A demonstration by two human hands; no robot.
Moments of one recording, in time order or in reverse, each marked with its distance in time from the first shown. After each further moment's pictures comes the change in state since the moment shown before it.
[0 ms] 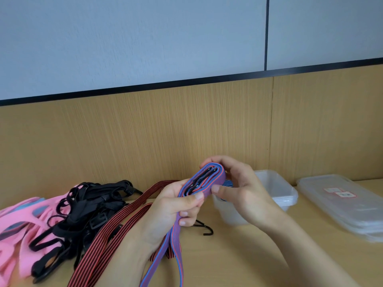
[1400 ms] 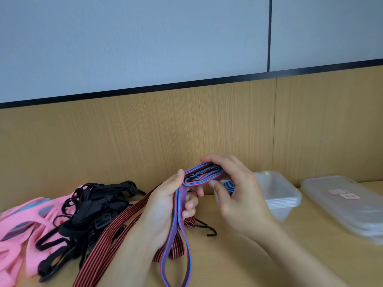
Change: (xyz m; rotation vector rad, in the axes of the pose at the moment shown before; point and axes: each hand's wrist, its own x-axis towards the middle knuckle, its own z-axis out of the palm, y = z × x) left_hand 0.011 -0.005 -0.009 -0.214 0.217 0.003; right_hand -0.003 0.007 0.016 -0.436 0.213 -0.350
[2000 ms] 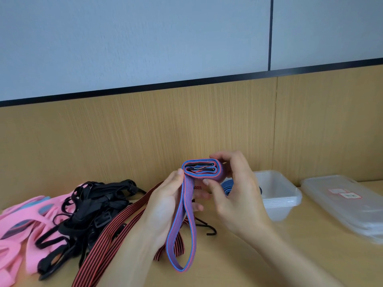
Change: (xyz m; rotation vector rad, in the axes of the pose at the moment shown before) left_hand -0.004 -0.001 0.008 0.037 0.122 0.020; right_hand -0.004 -0.002 0.011 -0.011 0.143 0.041
